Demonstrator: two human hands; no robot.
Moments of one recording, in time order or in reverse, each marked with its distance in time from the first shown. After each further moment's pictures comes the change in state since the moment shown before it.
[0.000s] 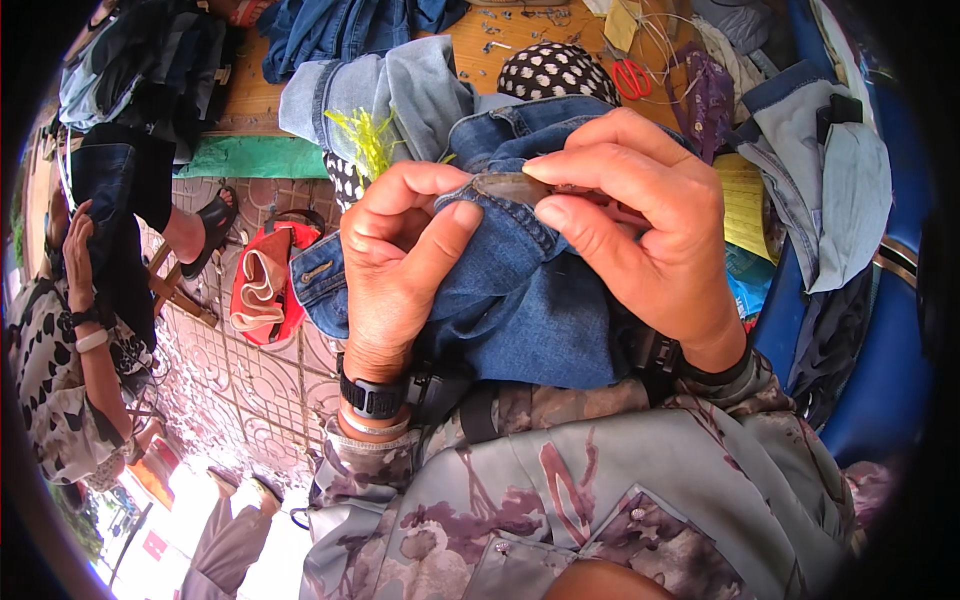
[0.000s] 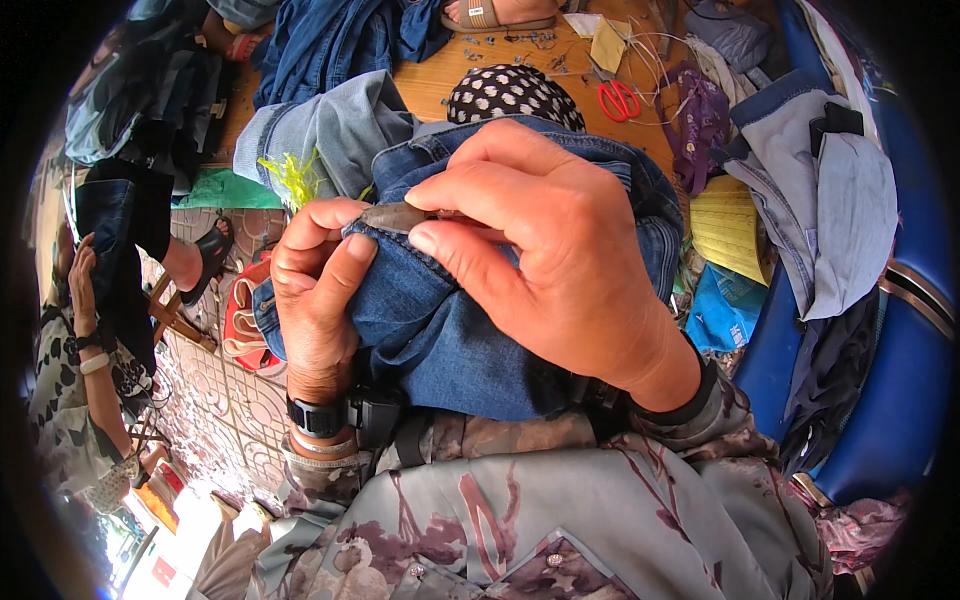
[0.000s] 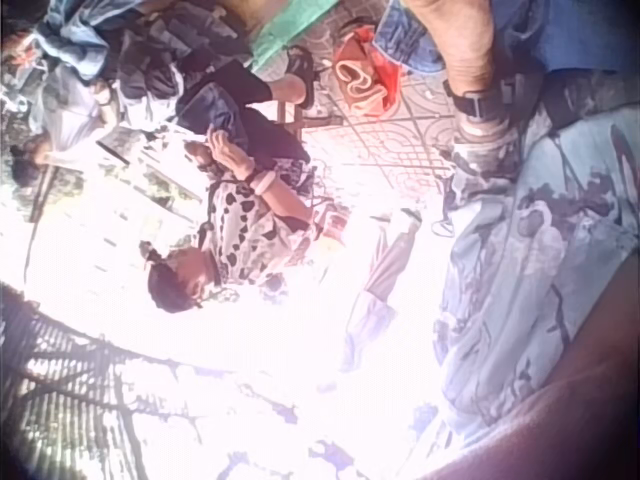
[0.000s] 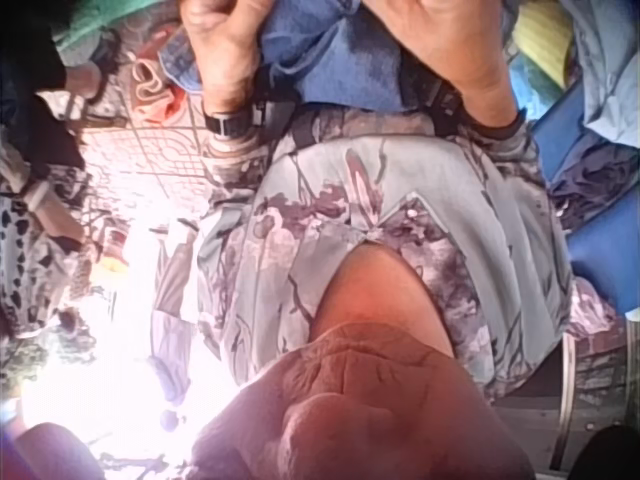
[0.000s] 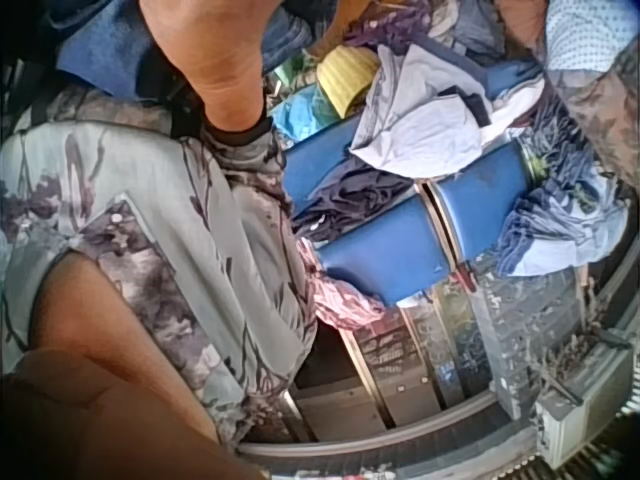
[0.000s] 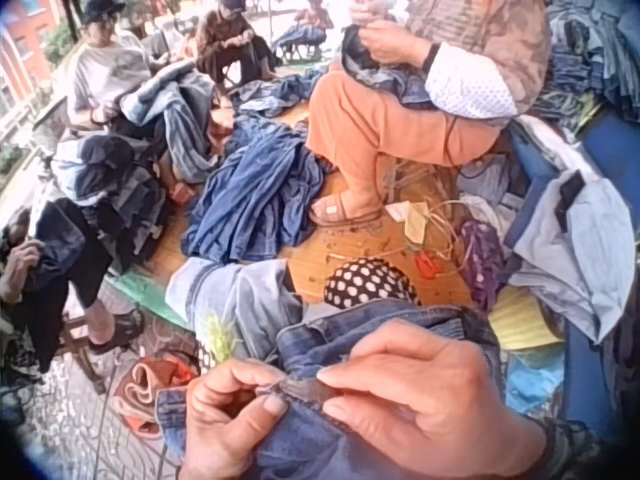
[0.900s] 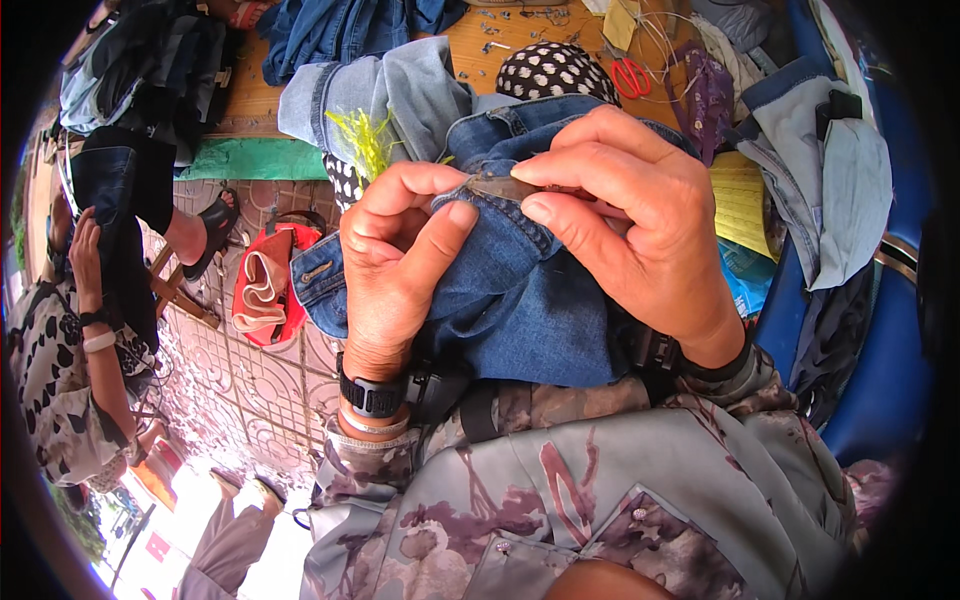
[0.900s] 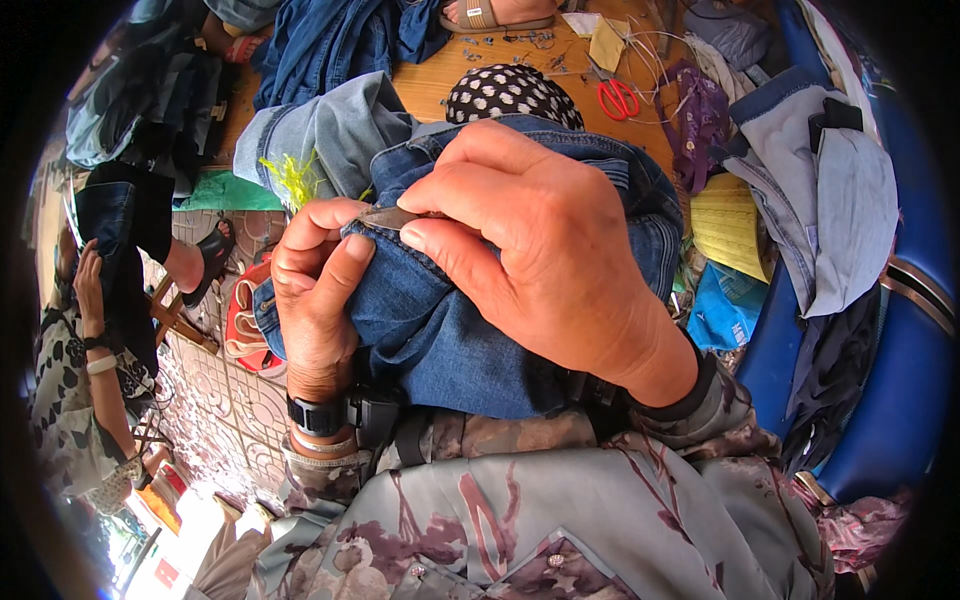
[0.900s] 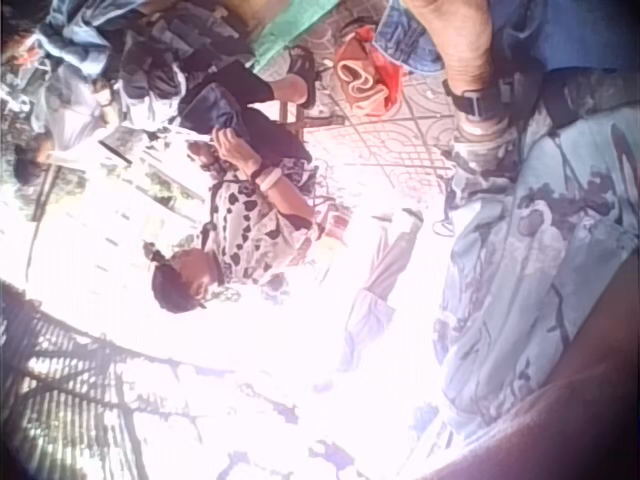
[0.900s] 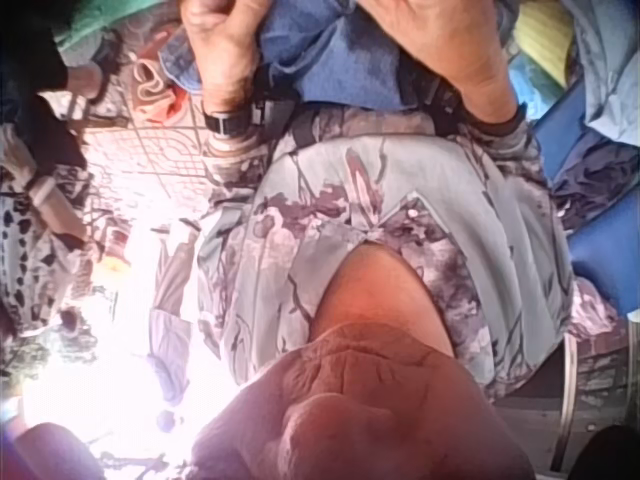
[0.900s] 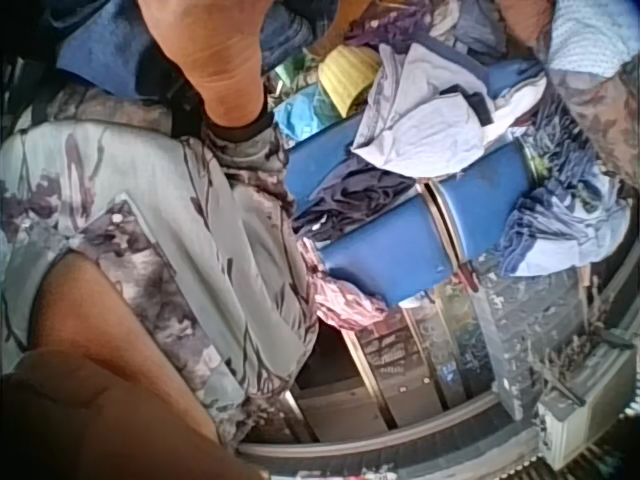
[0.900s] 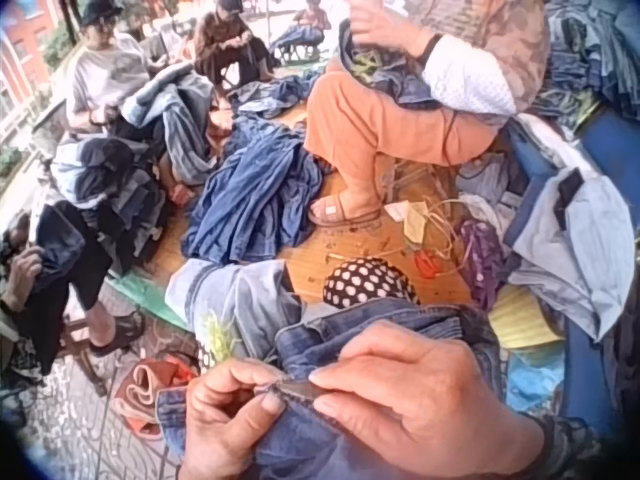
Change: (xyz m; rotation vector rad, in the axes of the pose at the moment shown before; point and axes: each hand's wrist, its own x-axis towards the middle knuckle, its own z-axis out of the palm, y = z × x) left_hand -0.001 0.001 0.000 0.022 -0.003 -0.006; right_hand 0.003 0.001 0.002 -0.072 -0.024 -0.062
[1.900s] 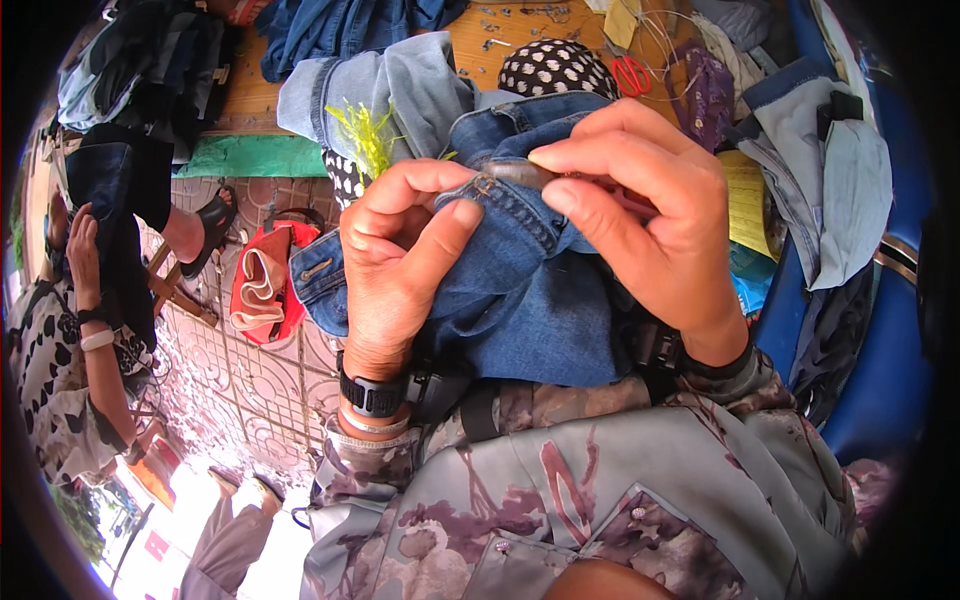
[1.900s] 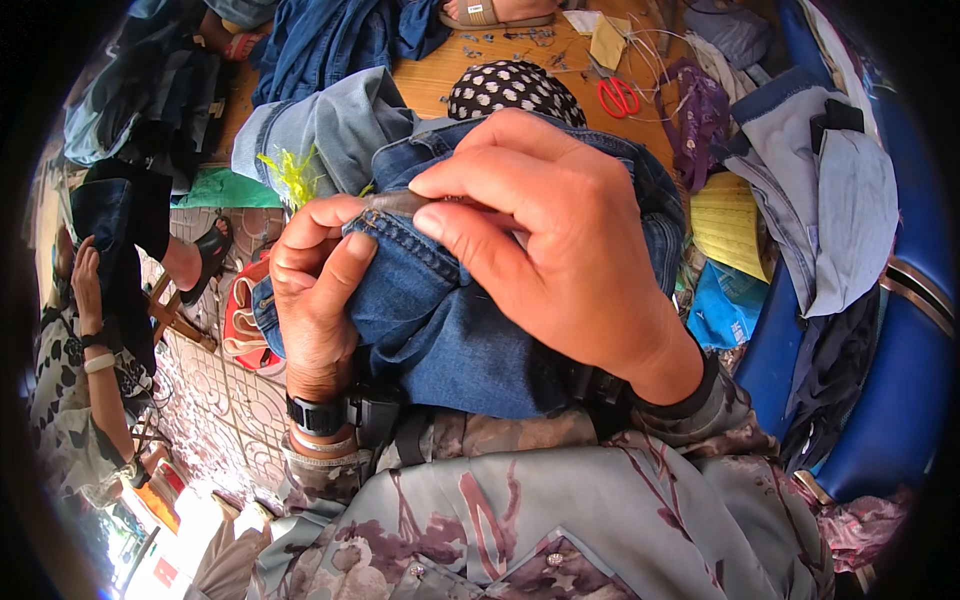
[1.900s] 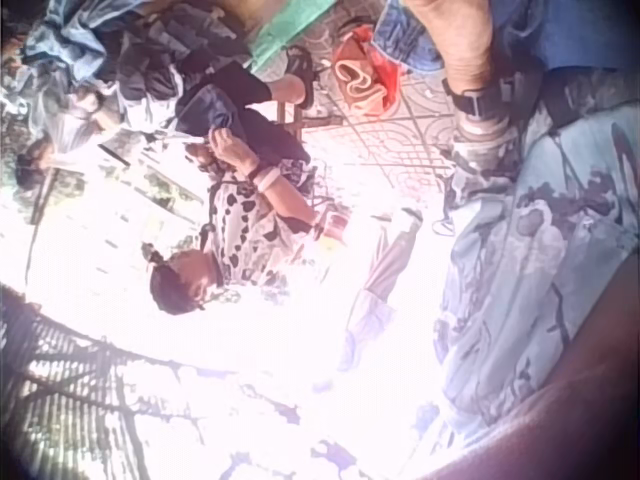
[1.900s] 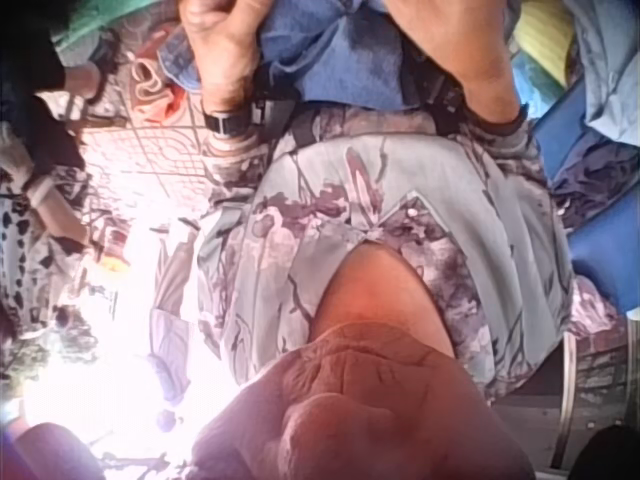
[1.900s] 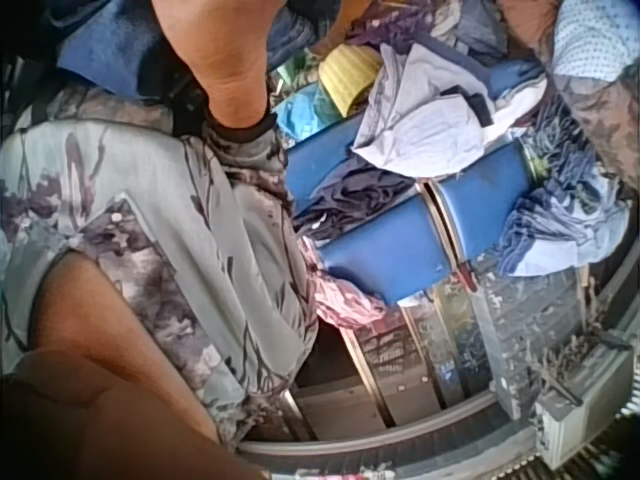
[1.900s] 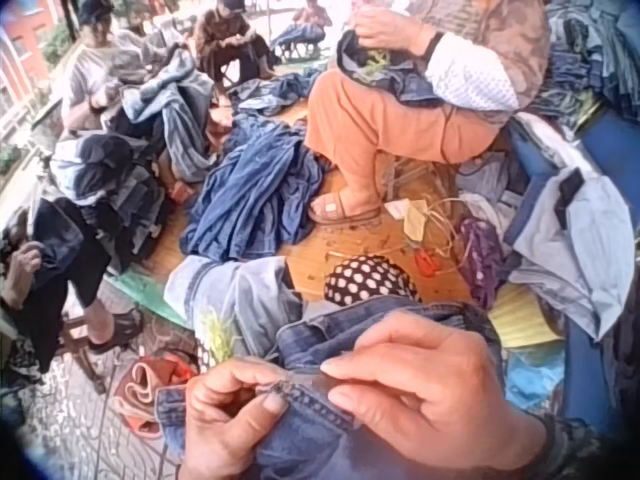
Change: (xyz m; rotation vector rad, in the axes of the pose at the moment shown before) left_hand 0.000 -0.001 0.001 -0.032 -0.006 0.022; right_hand -0.004 0.001 -0.003 0.117 0.037 0.097
